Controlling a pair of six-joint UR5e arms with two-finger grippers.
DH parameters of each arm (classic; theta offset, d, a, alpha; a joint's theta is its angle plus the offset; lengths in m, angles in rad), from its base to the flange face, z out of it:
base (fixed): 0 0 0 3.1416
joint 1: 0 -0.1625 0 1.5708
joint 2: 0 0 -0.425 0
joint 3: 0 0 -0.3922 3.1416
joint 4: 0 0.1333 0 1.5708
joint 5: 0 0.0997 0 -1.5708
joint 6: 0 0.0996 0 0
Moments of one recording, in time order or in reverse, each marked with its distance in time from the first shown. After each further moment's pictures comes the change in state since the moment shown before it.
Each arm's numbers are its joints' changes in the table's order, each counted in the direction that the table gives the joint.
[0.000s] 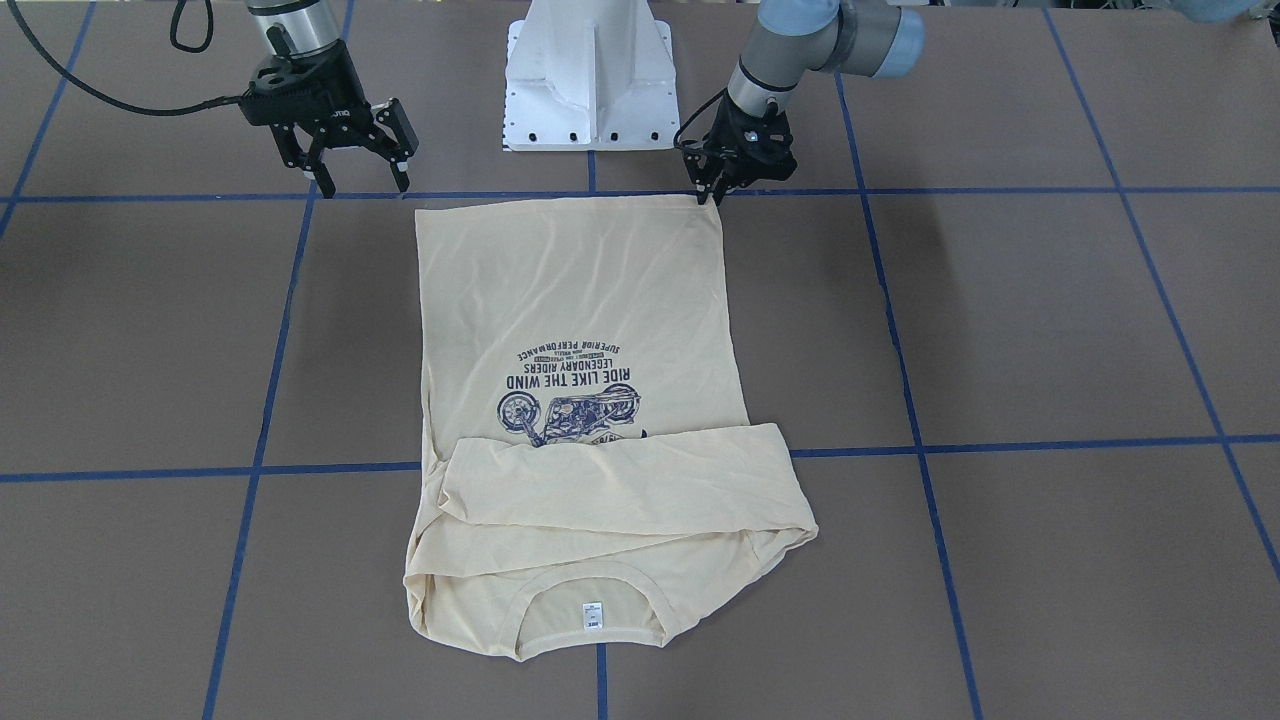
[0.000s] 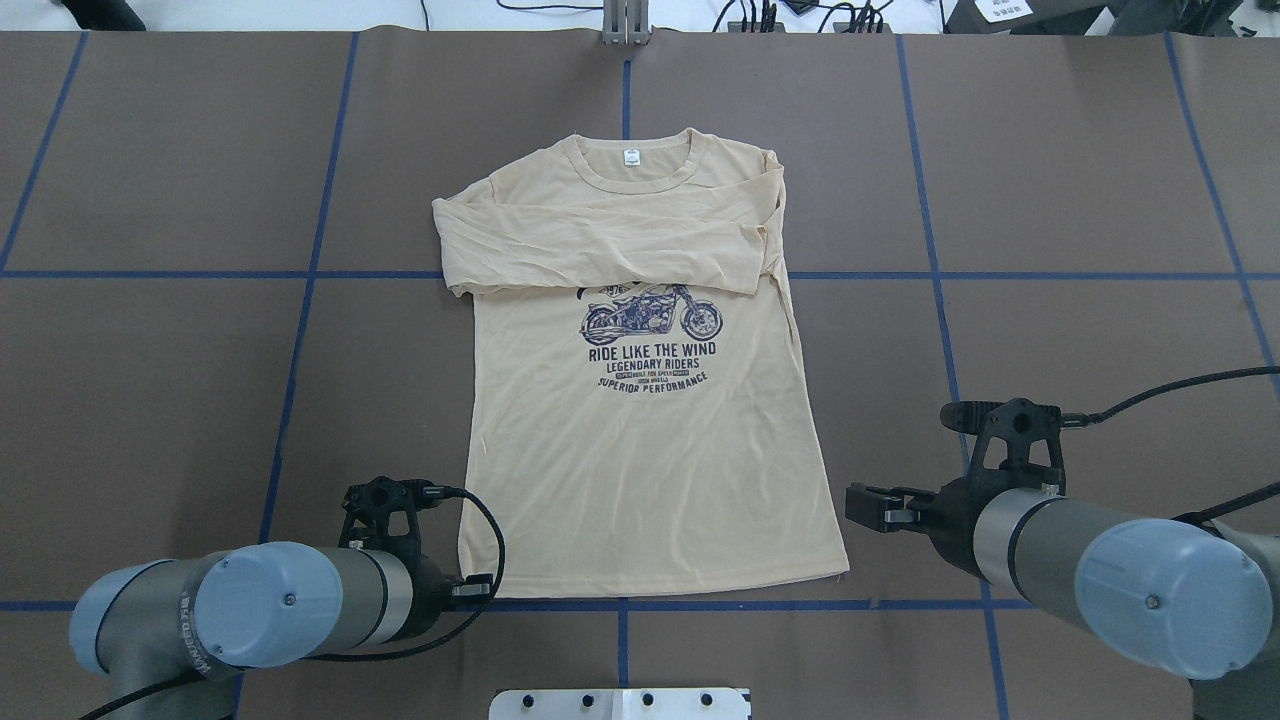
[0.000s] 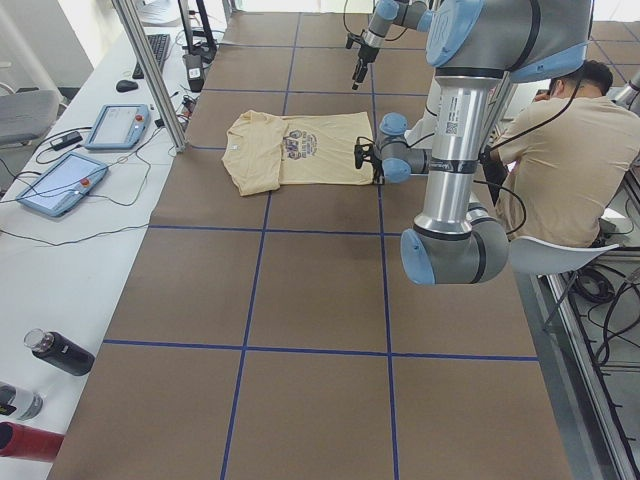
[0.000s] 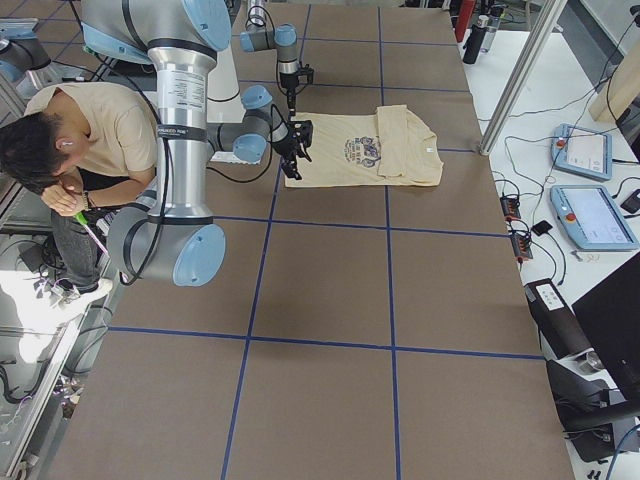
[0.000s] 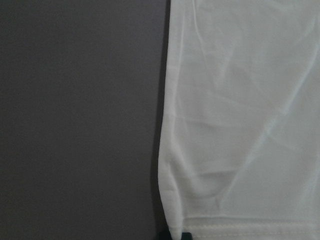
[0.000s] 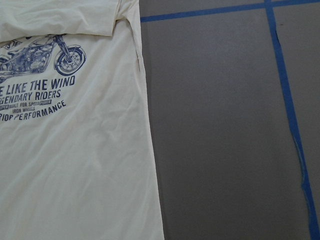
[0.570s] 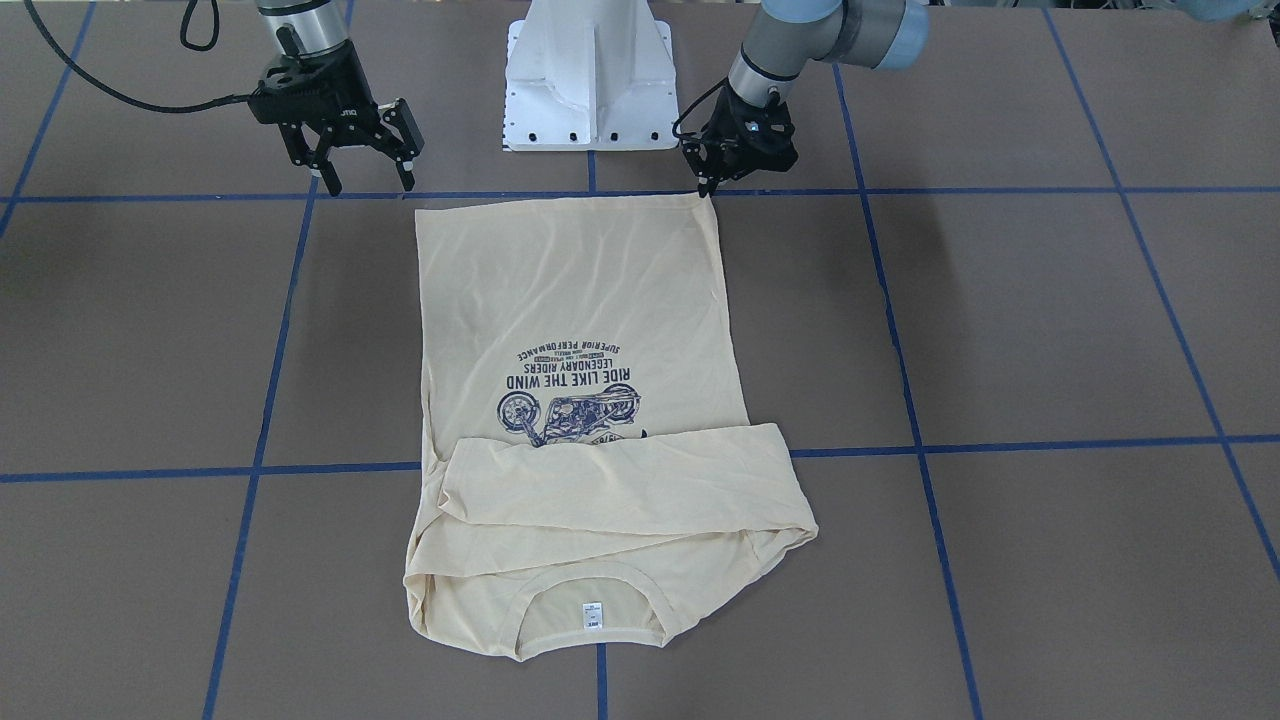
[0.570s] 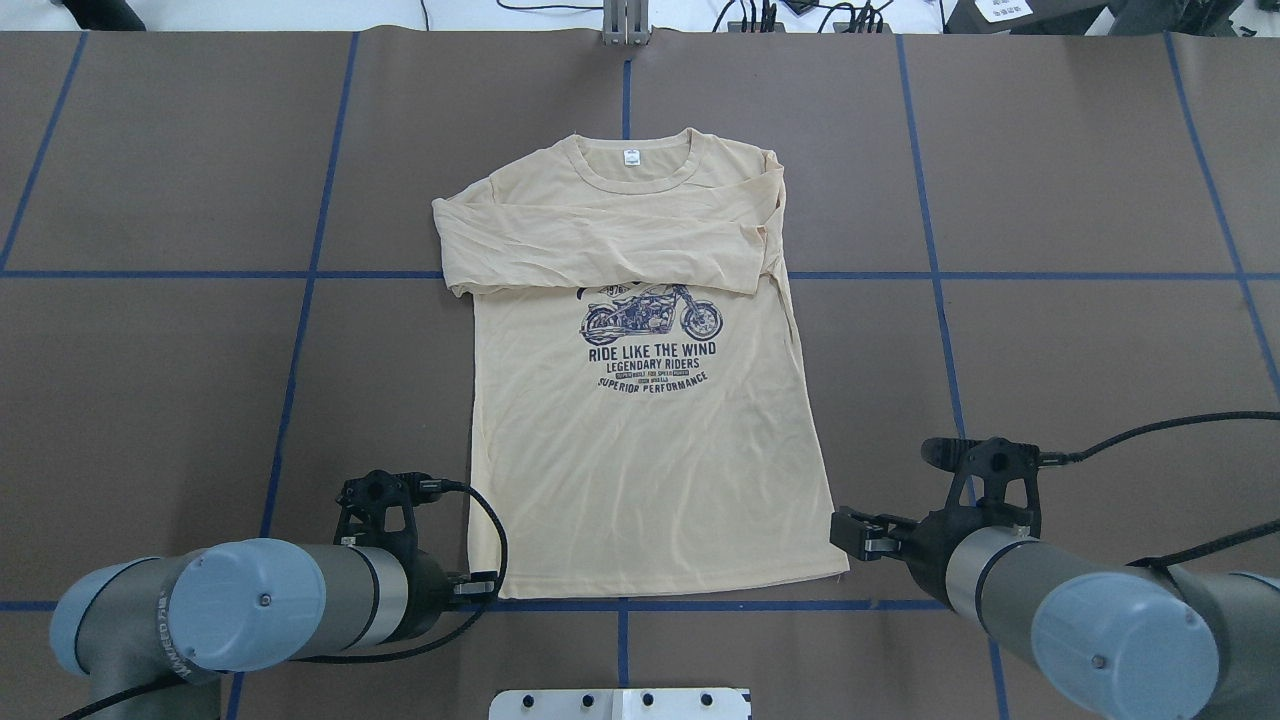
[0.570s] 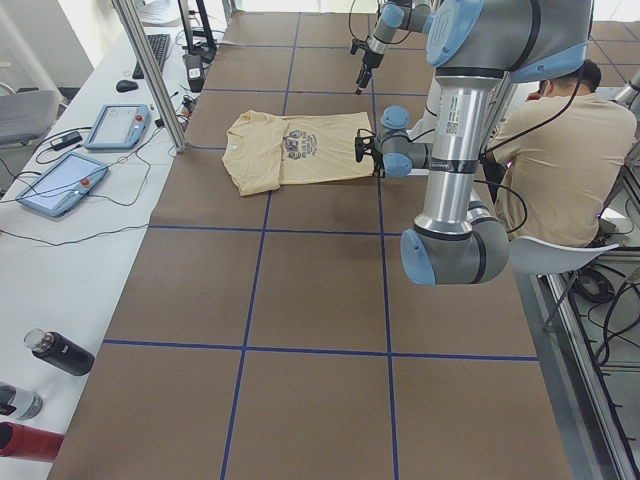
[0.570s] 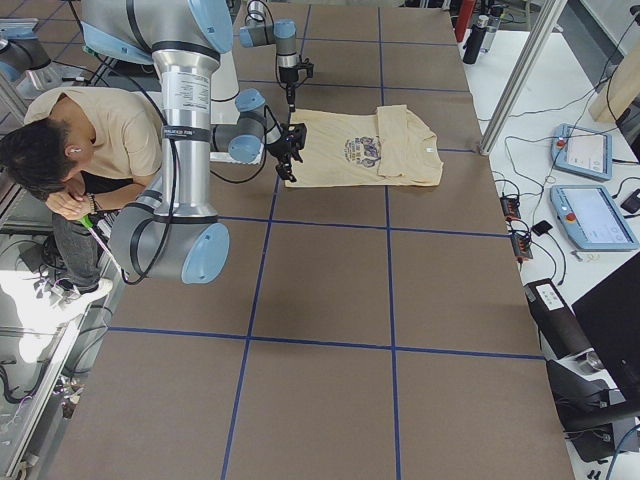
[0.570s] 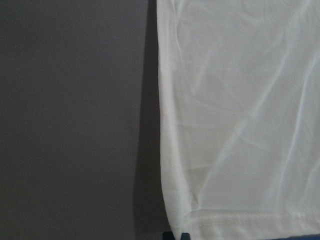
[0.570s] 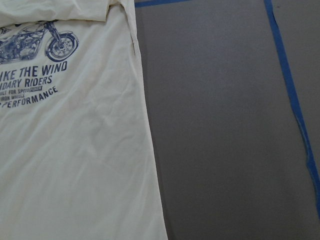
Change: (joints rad) left arm 0.005 -0.001 0.058 0.003 -0.003 -0.003; right arm 0.102 -0.017 0.035 -0.035 -0.120 0.089
